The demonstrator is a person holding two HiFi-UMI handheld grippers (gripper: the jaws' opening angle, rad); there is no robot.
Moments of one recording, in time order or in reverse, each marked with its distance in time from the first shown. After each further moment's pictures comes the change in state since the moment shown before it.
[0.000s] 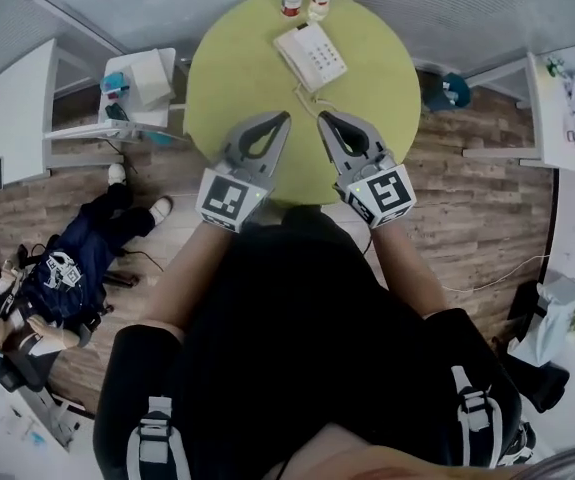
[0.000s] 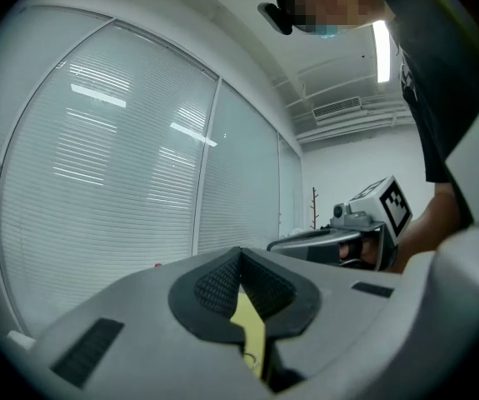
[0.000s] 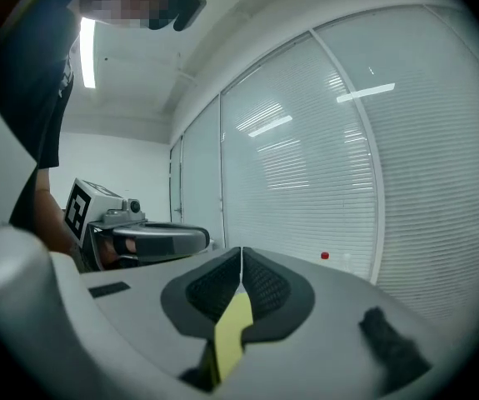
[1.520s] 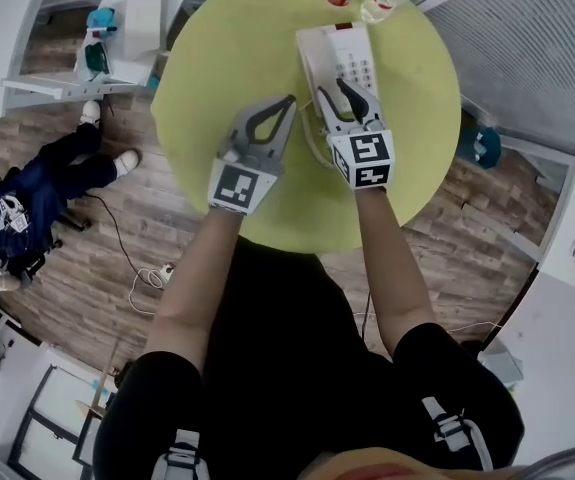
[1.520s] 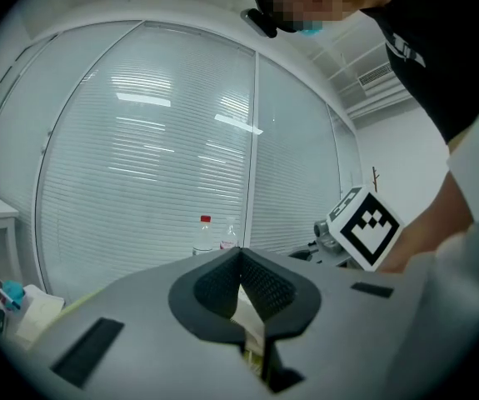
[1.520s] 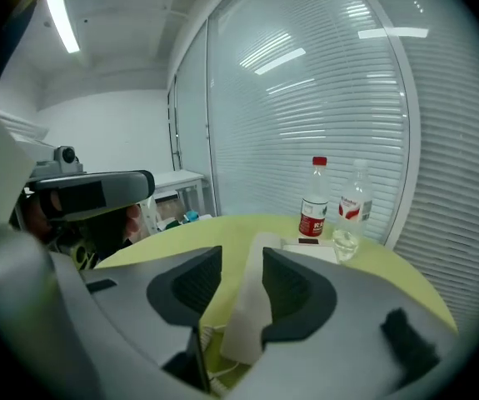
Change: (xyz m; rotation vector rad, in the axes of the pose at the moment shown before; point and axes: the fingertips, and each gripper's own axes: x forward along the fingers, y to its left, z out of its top) left arm 0.146 0.124 -0.197 -0.026 0.003 0.372; right arm 0.193 -0.176 -0.243 -0.048 0.360 0.109
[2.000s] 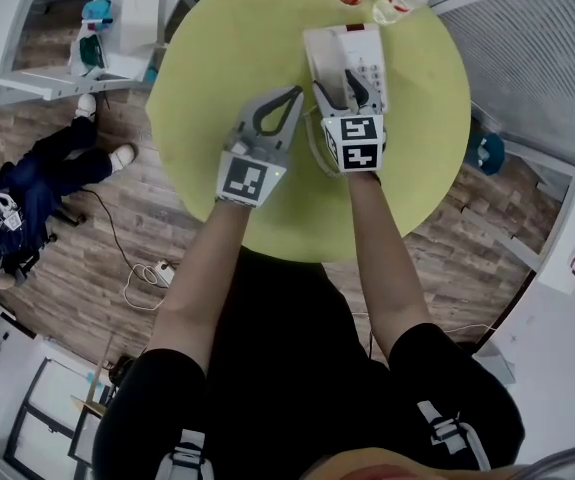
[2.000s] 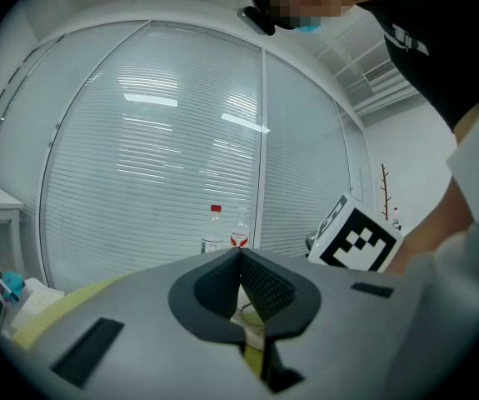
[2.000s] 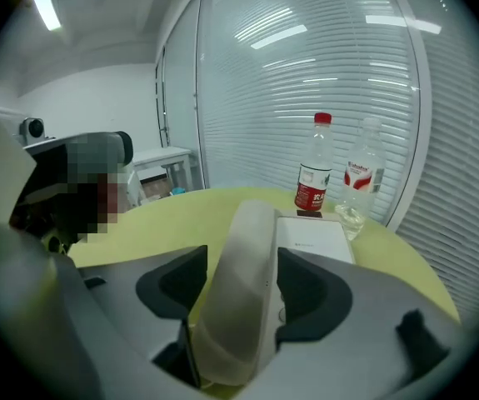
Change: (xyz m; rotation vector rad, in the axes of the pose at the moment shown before) left arm 0.029 0.023 -0.036 0.008 -0.002 0.042; right arm 0.062 -0.022 -0.045 0.007 0.156 -0.069
